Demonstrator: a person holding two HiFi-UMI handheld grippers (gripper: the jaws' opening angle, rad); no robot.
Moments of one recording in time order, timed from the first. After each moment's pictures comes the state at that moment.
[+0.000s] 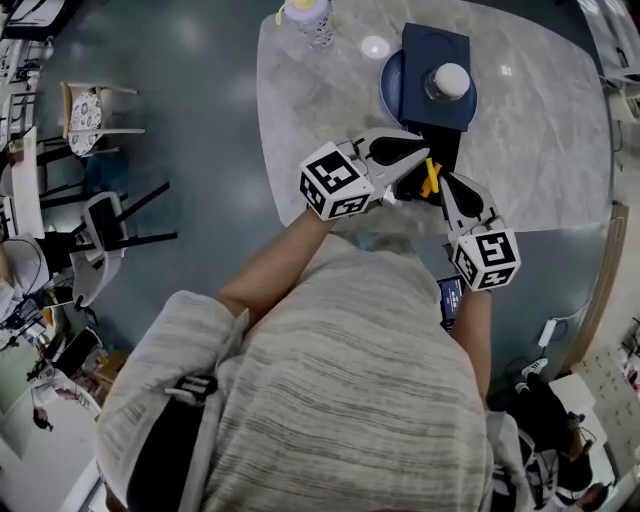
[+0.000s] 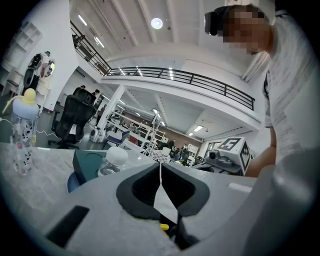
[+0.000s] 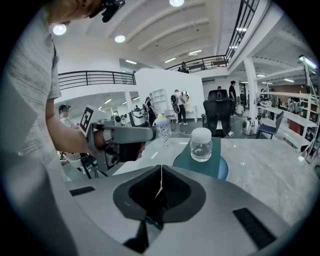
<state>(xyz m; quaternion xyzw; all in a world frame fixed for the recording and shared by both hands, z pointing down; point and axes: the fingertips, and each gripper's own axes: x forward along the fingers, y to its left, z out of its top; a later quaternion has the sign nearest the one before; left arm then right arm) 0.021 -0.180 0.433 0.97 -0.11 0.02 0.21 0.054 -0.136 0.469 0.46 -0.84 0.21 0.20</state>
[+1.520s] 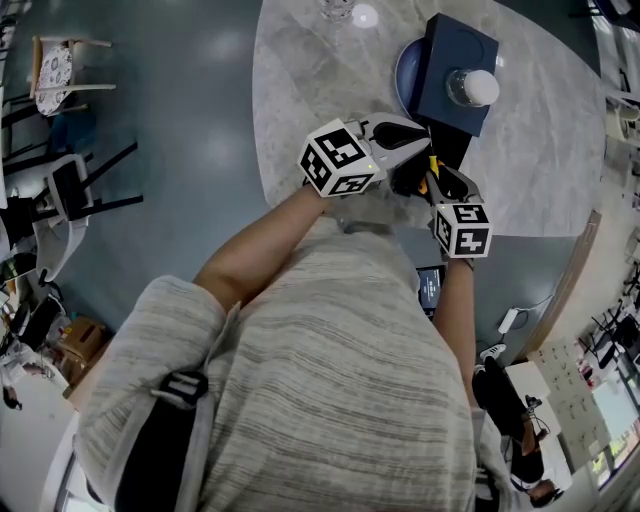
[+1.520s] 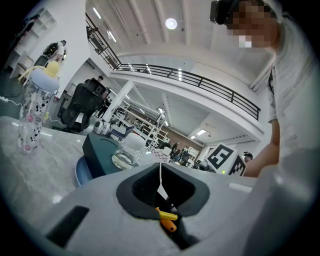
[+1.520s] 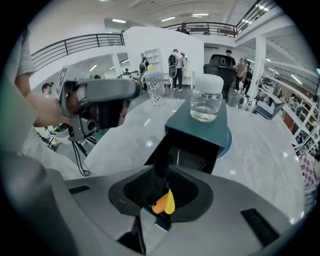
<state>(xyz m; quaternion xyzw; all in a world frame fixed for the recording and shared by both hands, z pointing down) -0.003 -0.203 0.484 0.96 -0.12 0.01 0.27 0.051 -0.143 0.578 0.44 -0.75 0.29 0.39</state>
